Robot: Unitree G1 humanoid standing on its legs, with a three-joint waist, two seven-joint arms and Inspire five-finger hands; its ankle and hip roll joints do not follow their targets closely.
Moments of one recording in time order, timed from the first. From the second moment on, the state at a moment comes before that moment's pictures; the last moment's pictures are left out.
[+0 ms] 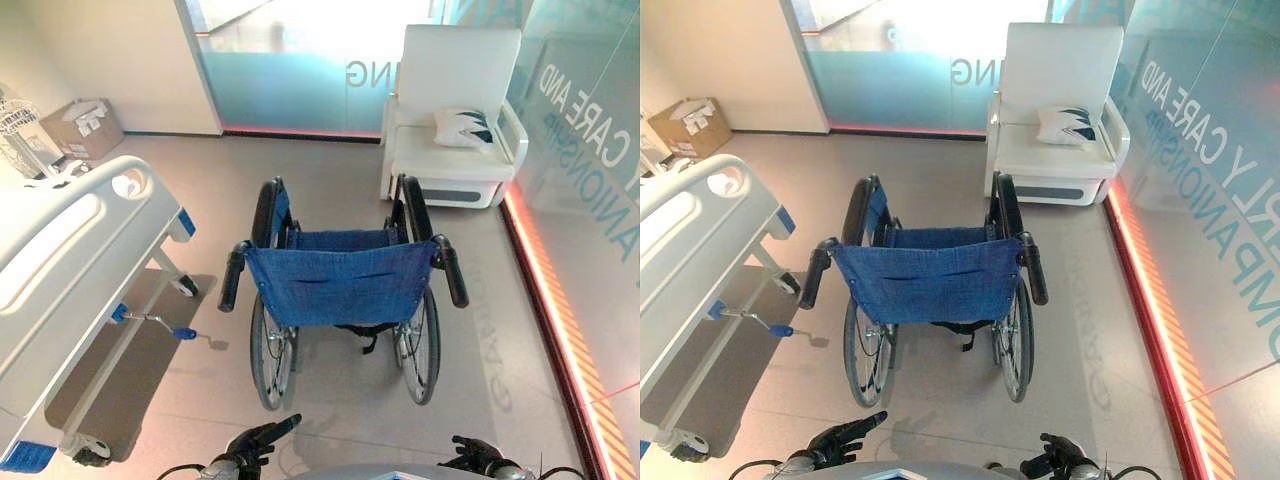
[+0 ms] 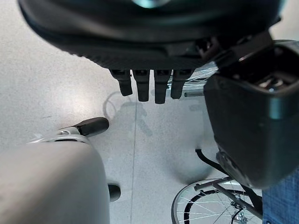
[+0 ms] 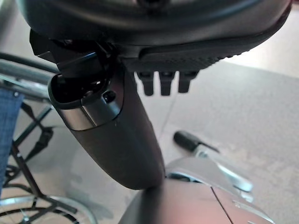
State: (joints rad) left arm 0.01 0.24 -0.25 1.22 -0.27 -0.05 -0.08; right arm 0.02 -0.29 0.21 1.23 0.04 -0.02 0.06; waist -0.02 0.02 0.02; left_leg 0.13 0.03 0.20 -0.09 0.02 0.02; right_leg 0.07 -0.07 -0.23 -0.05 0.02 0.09
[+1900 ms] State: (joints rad) left arm -0.12 0.68 0.12 0.13 -0.64 0.01 -0.01; right arm -0.08 -0.66 -0.22 0.09 0.53 -0.01 -0.35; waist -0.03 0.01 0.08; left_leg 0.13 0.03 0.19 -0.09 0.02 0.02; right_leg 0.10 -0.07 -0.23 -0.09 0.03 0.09
